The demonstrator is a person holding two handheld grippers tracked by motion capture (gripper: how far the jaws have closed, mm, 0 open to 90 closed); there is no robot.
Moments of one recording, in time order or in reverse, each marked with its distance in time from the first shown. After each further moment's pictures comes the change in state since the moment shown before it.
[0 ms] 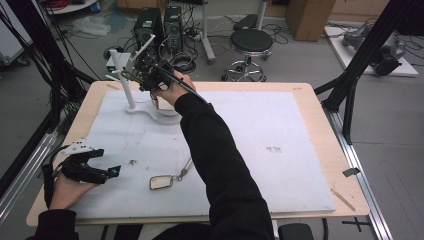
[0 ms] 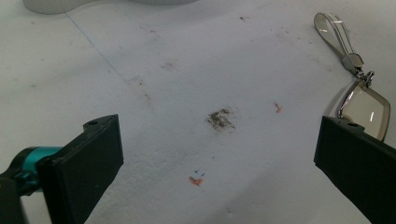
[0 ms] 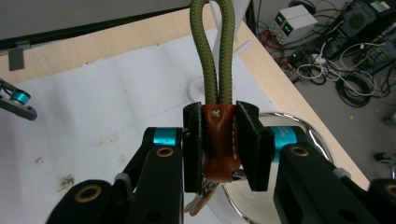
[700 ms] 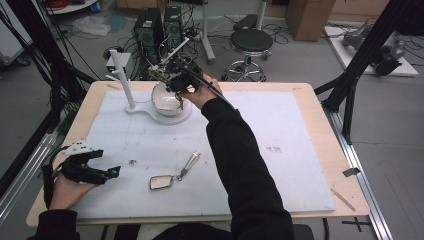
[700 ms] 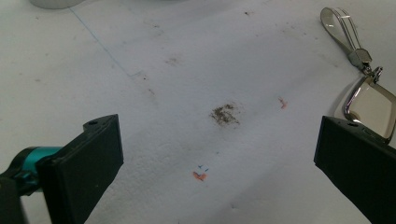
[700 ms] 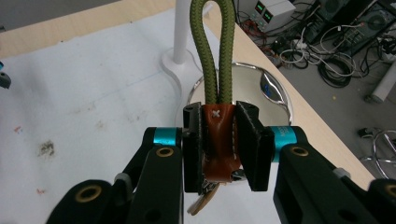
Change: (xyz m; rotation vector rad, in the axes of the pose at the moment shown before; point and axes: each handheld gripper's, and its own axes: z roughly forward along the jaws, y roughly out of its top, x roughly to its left) left arm 0.000 -0.002 0.000 0.011 0.016 0.000; right arm -0.028 -0.052 -0.040 -0.004 -0.056 0.058
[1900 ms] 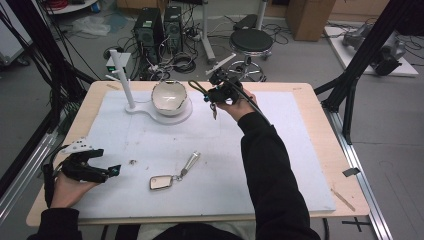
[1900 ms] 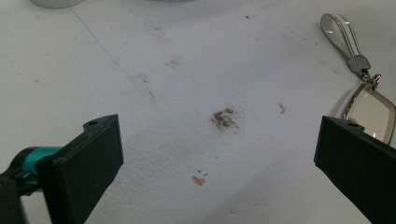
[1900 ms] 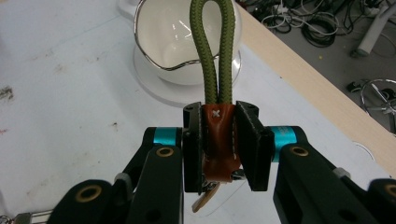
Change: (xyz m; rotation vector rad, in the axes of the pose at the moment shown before) left arm 0.001 0.003 0.001 0.000 -0.005 -0.019; right arm -0.043 -0.093 -0.034 0.039 -0.046 0.127
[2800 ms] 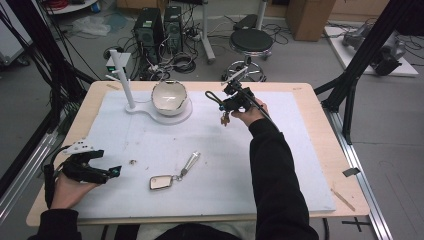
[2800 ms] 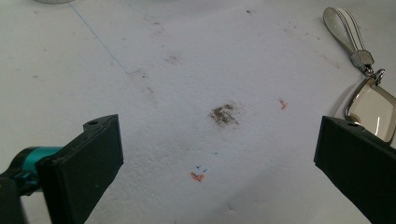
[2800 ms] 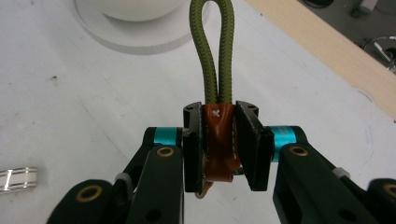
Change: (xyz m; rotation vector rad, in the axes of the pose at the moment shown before) left arm -0.002 -0.001 0.001 0.016 0.011 0.003; right arm -0.039 -0.053 0.027 0.083 -0.017 0.054
